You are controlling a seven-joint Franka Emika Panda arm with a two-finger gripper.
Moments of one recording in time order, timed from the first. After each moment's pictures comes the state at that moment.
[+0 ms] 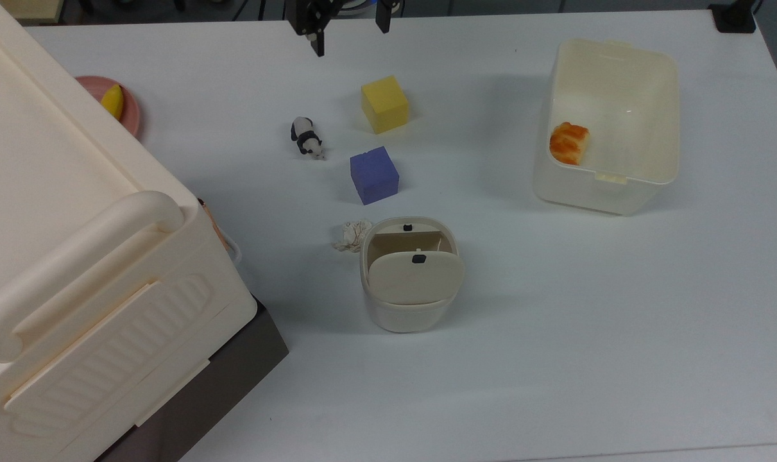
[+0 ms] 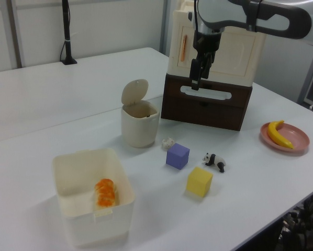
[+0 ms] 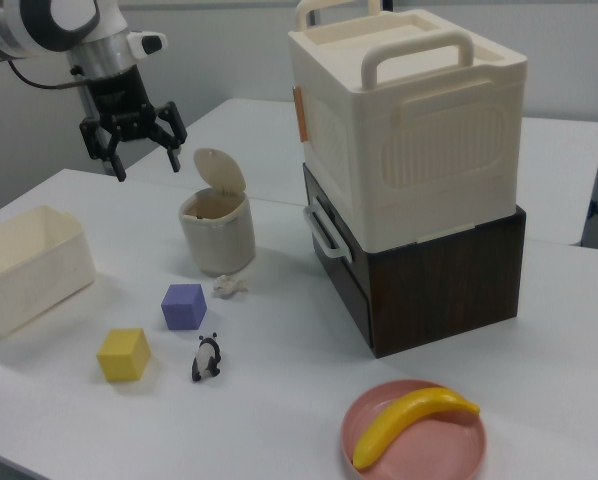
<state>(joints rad) 0.03 0.04 0.10 -1.57 -0.09 1.64 -0.39</state>
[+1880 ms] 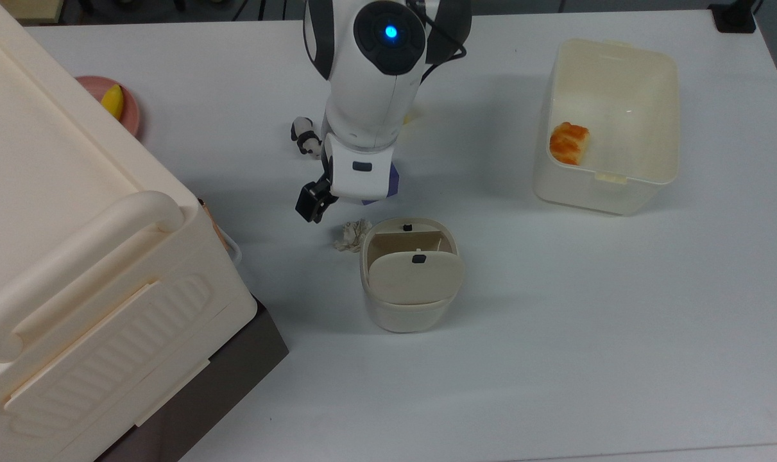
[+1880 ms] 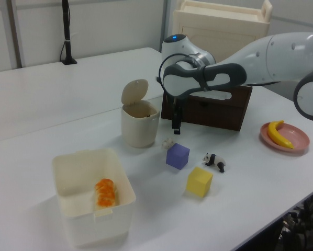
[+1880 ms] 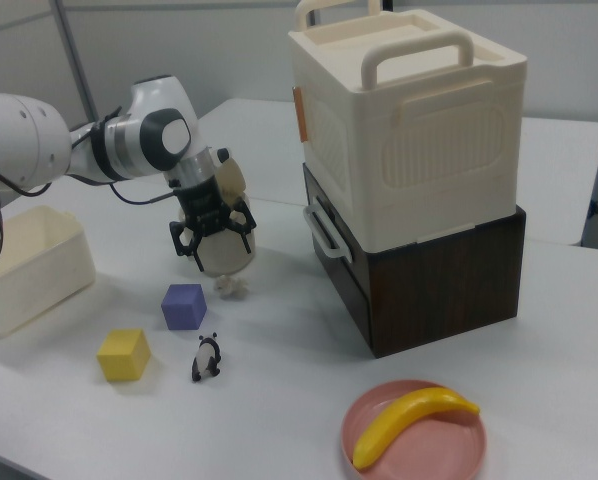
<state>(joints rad) -0.01 0.44 0.14 -1.59 -0.30 1.98 -0.57</state>
